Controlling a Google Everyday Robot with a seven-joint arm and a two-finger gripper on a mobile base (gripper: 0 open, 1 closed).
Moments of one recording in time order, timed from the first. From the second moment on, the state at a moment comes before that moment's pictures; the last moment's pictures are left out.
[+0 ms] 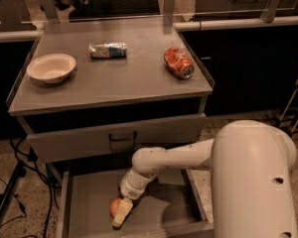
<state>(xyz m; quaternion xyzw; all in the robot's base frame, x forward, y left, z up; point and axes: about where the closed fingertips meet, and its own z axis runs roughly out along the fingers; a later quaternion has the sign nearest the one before) 0.485 0.105 0.399 -0.65 0.70 0.25 0.11</state>
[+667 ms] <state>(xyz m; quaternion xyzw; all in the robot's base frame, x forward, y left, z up) 0.482 0.111 0.383 -0.66 0.70 0.26 0.09</state>
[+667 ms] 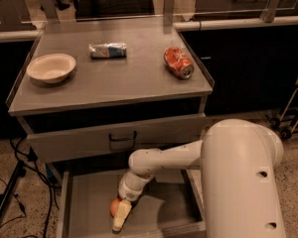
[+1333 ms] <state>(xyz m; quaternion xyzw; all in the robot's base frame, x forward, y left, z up) 0.482 0.111 0.383 -0.66 0.70 0.26 0.09</state>
